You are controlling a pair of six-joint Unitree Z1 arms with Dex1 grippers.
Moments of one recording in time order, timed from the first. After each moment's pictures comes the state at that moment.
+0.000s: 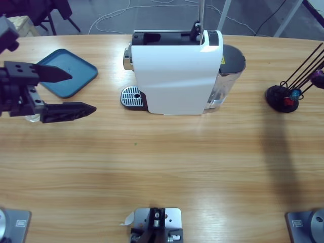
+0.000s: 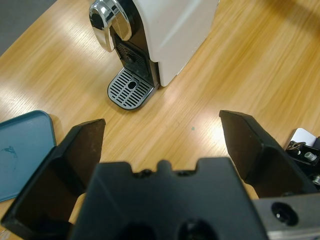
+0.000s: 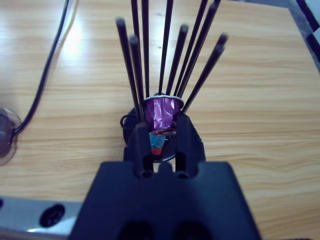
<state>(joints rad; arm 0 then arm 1) -0.89 1.26 -0.85 0.27 -0.03 0.11 0.10 1.26 -0.44 -0.28 -0.20 0.01</state>
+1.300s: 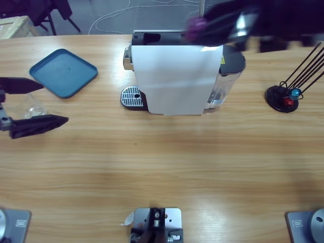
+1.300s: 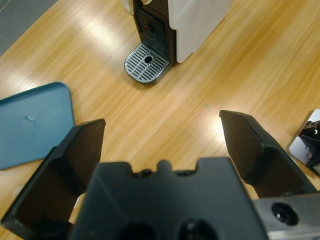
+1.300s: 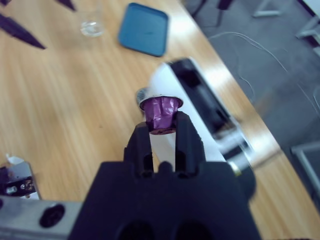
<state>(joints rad) -0.87 1.10 -0.76 0.34 0.03 0.11 0.94 1.46 -1.26 0.33 0.00 -0.35</state>
